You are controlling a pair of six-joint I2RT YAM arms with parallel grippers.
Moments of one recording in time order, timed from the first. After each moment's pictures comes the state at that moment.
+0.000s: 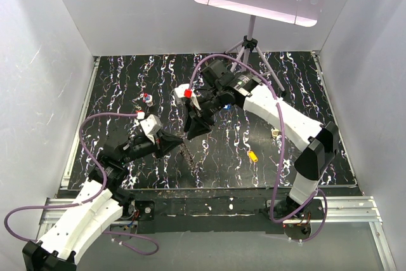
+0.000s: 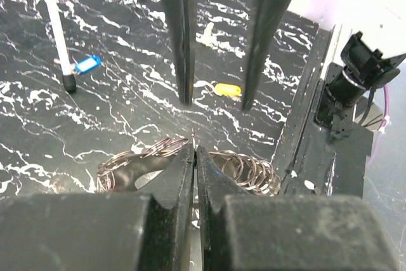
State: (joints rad) left arm -0.47 0.55 0.48 0.01 0.64 -0.11; right arm 0.86 1.75 1.78 -0.97 -1.01 -0.68
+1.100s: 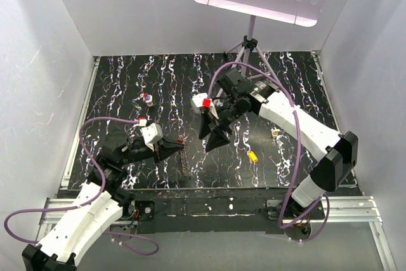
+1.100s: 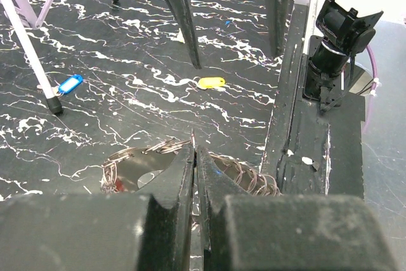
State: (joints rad) left arm -0.47 0.53 0.48 -0.03 0.77 0.03; right arm 0.78 1.58 1.58 -1.09 -1.06 -0.79
